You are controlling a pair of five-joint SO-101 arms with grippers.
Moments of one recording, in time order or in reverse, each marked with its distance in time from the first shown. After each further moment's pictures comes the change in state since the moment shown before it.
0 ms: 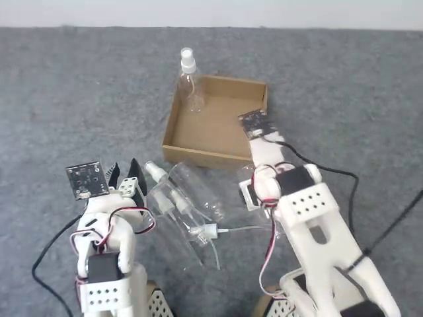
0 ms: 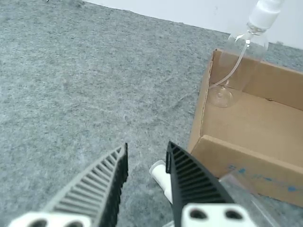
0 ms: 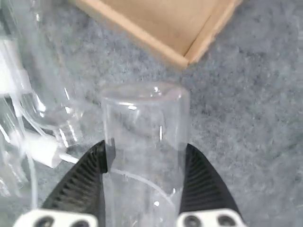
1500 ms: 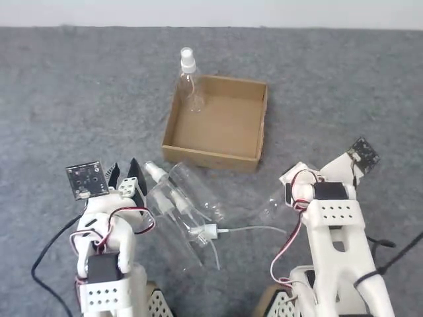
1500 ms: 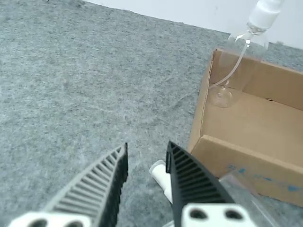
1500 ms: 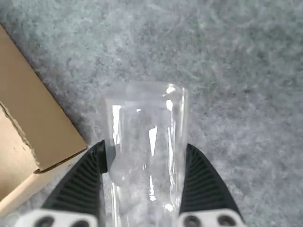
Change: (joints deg) left arm 0.0 0.0 0.0 0.0 0.0; right arm 19.9 -4.2 14.9 -14.9 -52.4
